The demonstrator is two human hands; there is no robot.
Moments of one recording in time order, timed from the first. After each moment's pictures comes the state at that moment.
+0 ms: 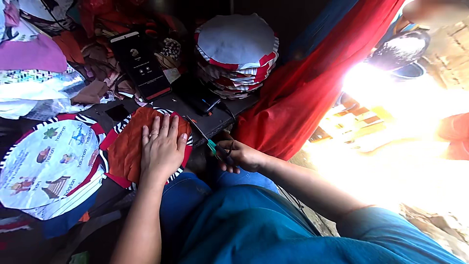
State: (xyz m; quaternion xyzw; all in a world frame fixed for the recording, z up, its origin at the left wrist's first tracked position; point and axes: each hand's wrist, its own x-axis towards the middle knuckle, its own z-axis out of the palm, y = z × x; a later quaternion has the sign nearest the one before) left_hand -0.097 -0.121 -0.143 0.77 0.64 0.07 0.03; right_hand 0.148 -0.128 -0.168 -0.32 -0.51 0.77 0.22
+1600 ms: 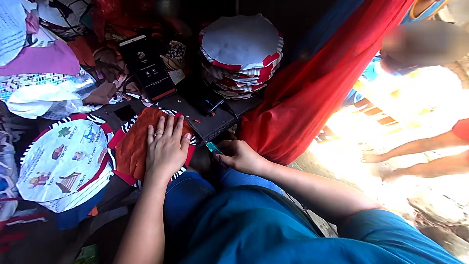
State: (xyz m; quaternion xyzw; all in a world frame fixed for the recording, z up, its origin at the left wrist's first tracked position) left_hand -0.097 -0.120 -0.143 0.77 0.64 0.07 0.03; right_hand 0.137 -0.135 -0.156 -0.46 -0.70 0.50 0.22
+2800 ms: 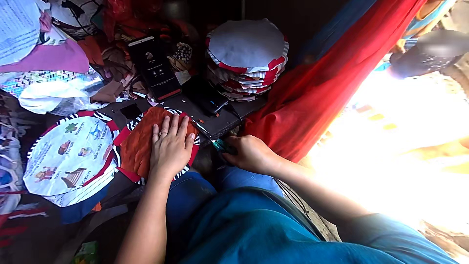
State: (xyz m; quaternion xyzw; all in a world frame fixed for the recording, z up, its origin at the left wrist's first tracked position) left_hand -0.096 -0.121 -0.141 0.77 0.64 0.06 0.03; right_hand 0.142 -0.130 -0.121 -0.50 -0.80 0.31 0.09
